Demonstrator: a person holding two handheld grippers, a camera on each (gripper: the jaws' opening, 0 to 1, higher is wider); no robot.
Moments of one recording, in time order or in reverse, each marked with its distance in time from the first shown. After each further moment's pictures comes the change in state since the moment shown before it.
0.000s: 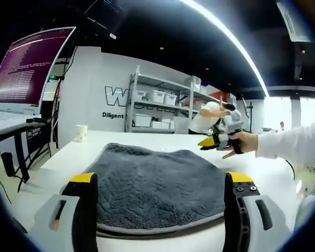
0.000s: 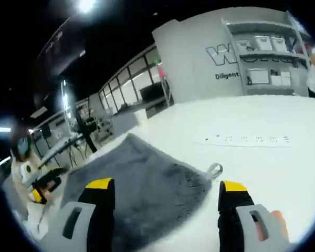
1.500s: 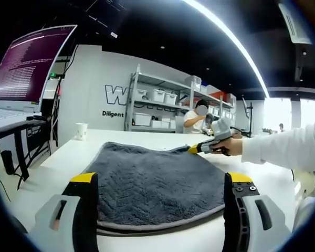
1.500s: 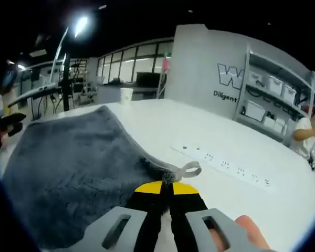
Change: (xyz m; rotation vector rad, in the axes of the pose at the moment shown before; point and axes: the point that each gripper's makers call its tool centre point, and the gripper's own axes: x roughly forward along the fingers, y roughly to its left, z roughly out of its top) left arm -0.001 0.000 -0.002 -0.011 0.008 0.000; right arm 0.050 -0.047 0.007 -0.500 0.079 -0.213
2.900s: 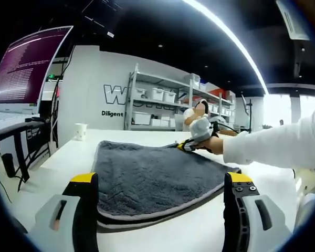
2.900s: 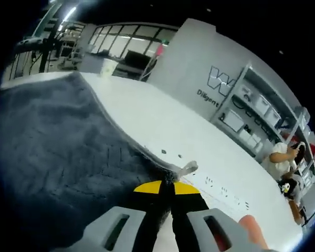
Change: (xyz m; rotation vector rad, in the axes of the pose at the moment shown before) left arm 0.000 -0.004 -0.003 0.021 0.014 -0.004; right arm 0.053 -0.032 -0.004 -0.144 0.122 -0.259
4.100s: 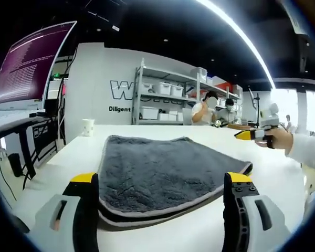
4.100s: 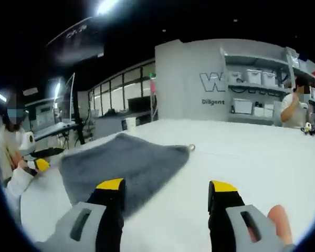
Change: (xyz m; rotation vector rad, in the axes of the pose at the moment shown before) left arm 0.006 0.020 -0.012 0.018 0.045 0.071; right arm -0.239 0.003 -0.044 0.478 -0.260 0.246
